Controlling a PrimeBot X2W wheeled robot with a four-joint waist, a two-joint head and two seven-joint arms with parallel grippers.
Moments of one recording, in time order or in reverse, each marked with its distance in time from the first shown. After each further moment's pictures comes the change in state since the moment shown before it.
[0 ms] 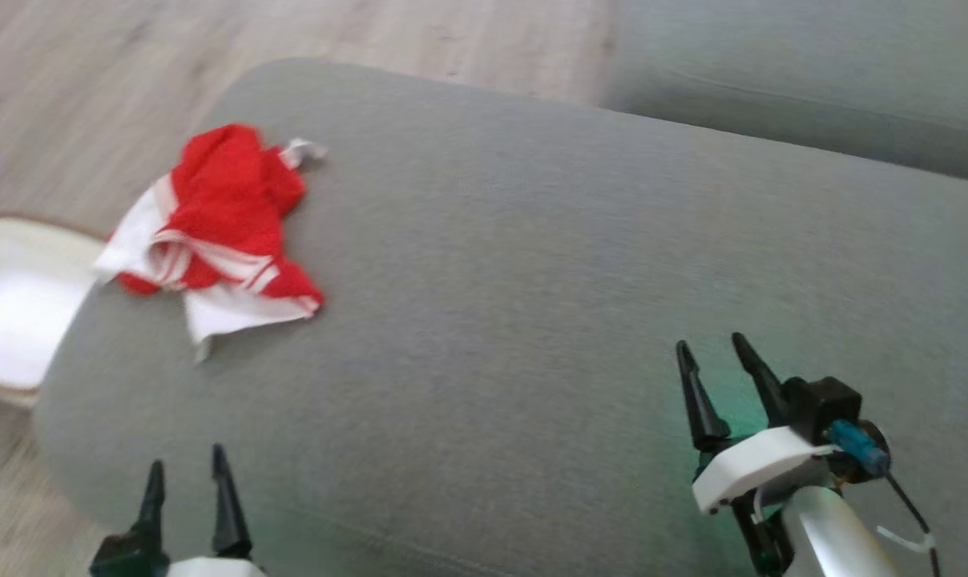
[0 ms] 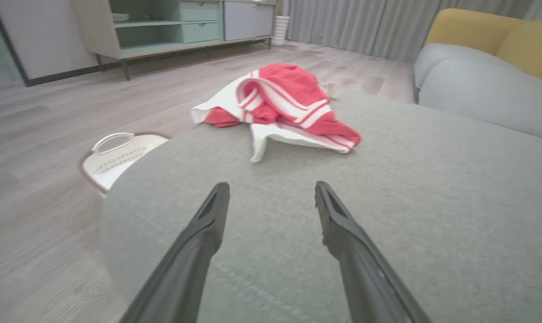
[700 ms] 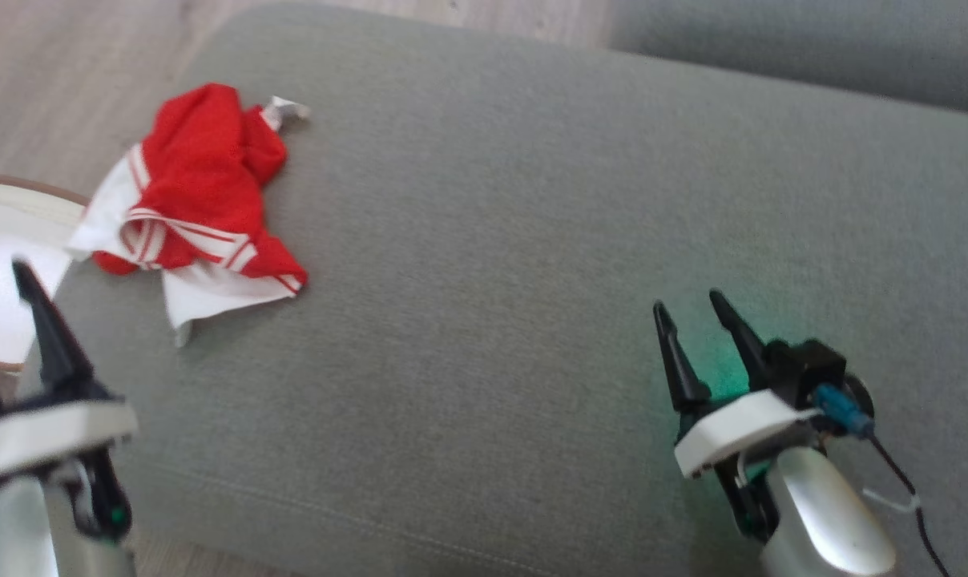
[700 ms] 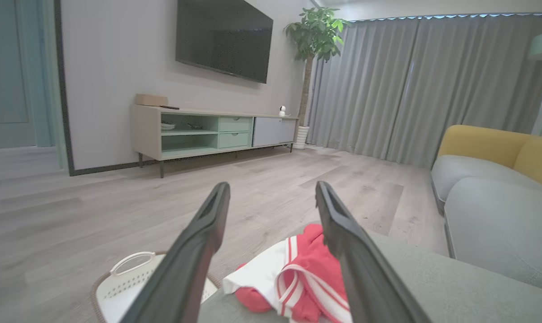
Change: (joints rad) left arm -0.256 0.016 0.316 -0.163 0.020 -0.140 0.000; right arm -0.059 0.000 0.062 -0.029 0.004 0.000 0.000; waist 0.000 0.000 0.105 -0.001
